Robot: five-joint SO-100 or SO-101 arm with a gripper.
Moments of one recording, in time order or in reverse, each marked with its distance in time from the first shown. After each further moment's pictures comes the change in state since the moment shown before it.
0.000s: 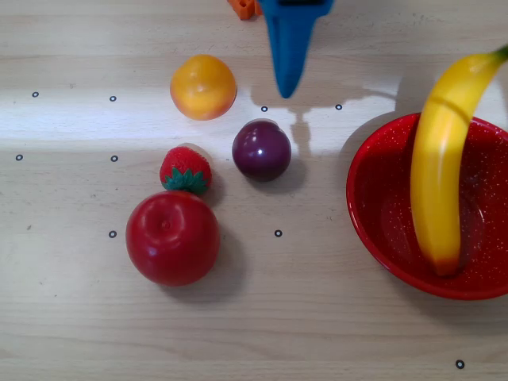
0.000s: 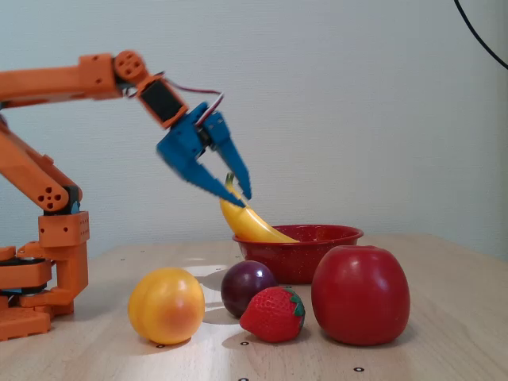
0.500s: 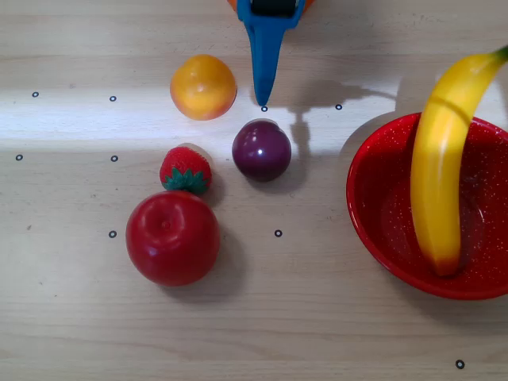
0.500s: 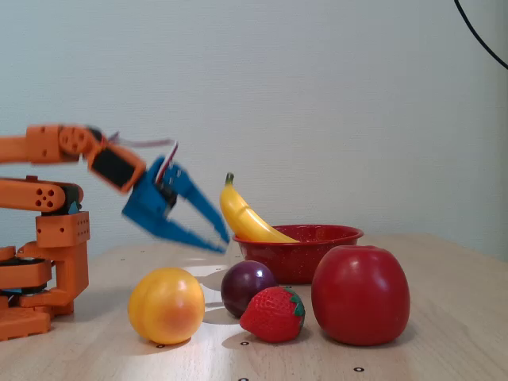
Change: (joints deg) arm -4.0 35.4 40.4 -15.2 -1.1
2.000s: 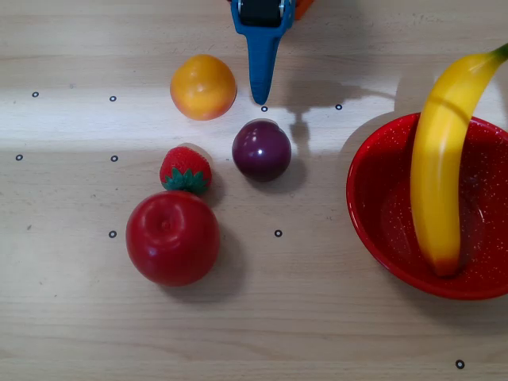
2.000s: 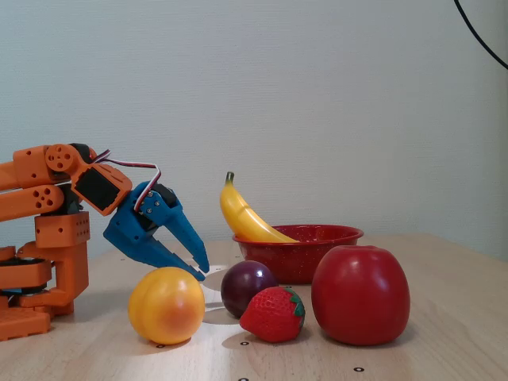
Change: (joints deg) arm -1.7 15.2 10.7 12.8 -14.7
